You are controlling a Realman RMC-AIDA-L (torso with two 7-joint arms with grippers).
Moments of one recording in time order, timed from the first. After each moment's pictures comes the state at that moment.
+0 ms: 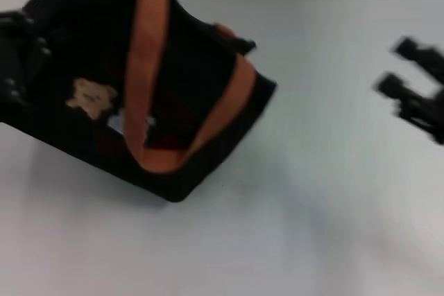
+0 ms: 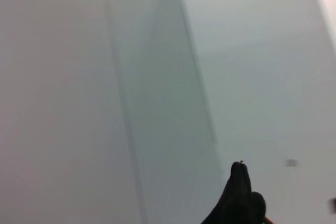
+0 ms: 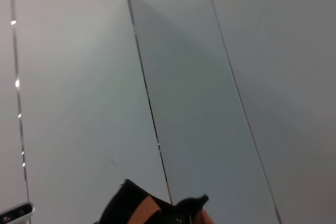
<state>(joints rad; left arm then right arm) -0.33 -2.00 0.61 0.60 1.50 1.87 -0.84 0.43 2.05 -0.13 -0.25 -1.99 -1.93 0.94</state>
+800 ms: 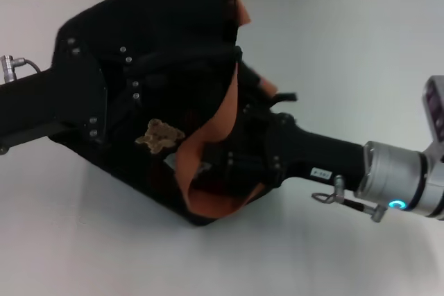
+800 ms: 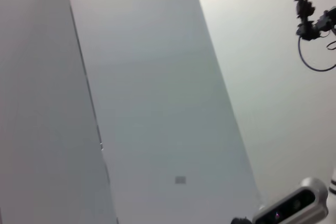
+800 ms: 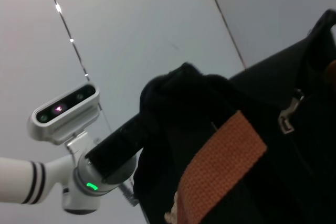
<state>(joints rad) -0.42 -2.07 0.70 0.63 1.61 1.95 -0.83 0.68 2.09 -0.44 0.05 -2.01 -1.56 0.91</state>
